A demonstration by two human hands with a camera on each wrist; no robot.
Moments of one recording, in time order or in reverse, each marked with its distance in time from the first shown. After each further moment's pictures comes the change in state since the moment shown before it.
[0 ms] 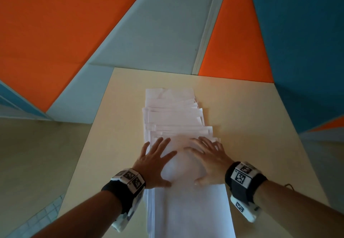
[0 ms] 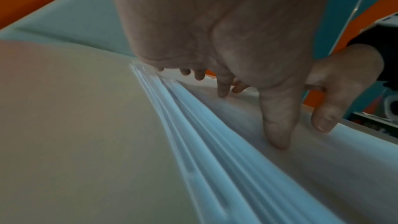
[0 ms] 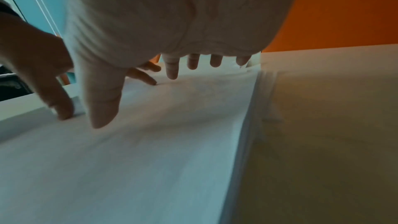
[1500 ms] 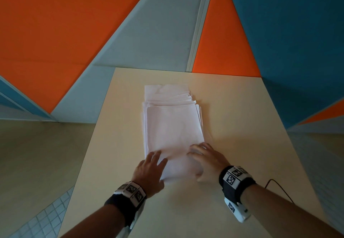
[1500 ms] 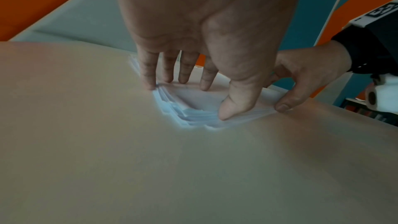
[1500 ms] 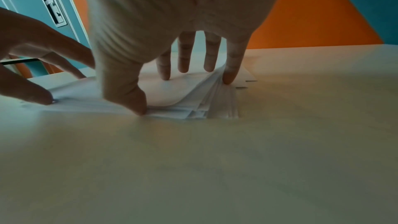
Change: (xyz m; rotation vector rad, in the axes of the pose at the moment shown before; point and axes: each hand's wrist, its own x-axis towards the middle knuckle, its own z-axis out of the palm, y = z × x) left_hand -0.067 0.043 0.032 -0.027 0.108 -0.101; right_hand -0.050 -0.021 0.040 0.101 0.184 0.012
